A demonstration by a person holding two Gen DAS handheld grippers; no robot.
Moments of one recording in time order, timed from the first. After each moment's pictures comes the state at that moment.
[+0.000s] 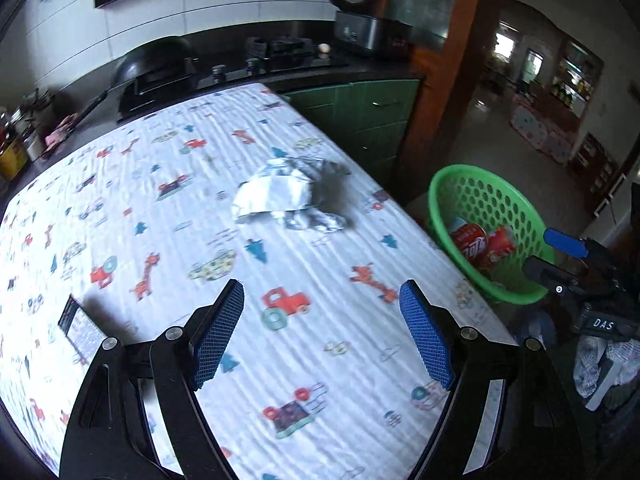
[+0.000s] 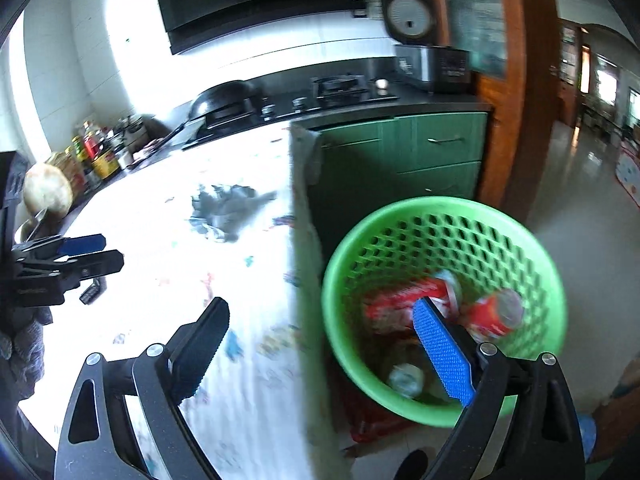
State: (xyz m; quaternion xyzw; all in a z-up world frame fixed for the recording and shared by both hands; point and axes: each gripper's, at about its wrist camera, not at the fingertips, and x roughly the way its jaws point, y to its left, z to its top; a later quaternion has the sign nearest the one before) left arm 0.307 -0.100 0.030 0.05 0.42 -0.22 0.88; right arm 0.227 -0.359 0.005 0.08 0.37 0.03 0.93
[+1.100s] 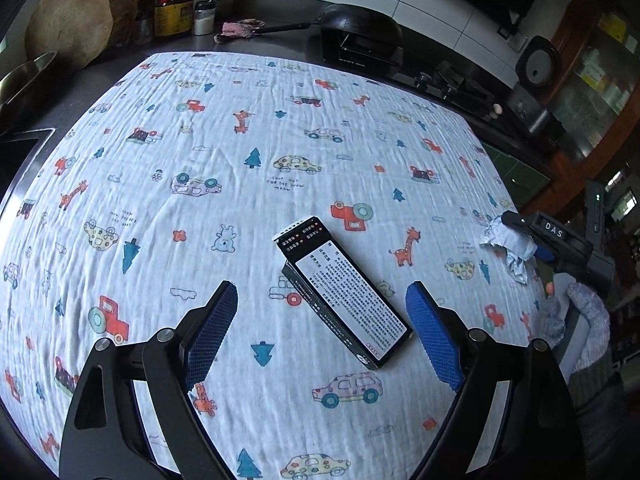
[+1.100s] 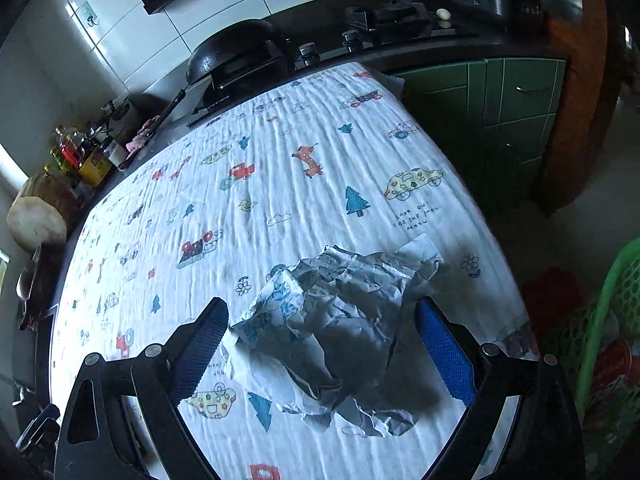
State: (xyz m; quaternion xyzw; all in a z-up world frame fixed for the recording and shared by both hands) left arm 0.333 0.116 0.007 -0.14 0.46 -0.01 0.88; right arm 0.454 -0.225 -0.038 0.15 0.48 0.05 0.86
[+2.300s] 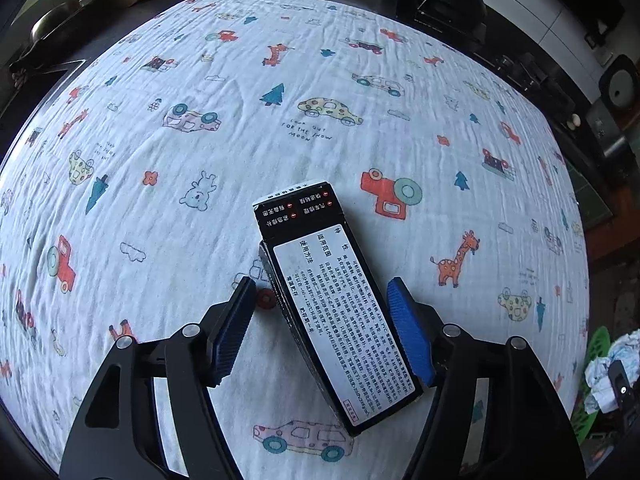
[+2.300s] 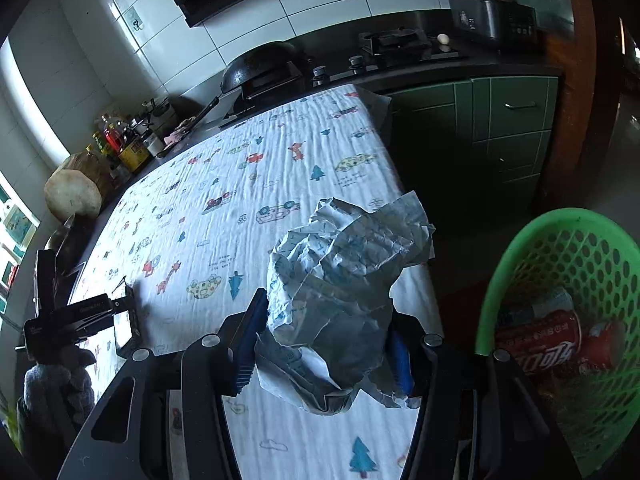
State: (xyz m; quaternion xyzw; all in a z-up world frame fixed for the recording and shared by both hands) left arm 0.378 0.084 -0.045 -0.18 0.52 0.12 0.83; right arm 0.325 -0.308 -0.001 0.14 0.43 0.09 0.89
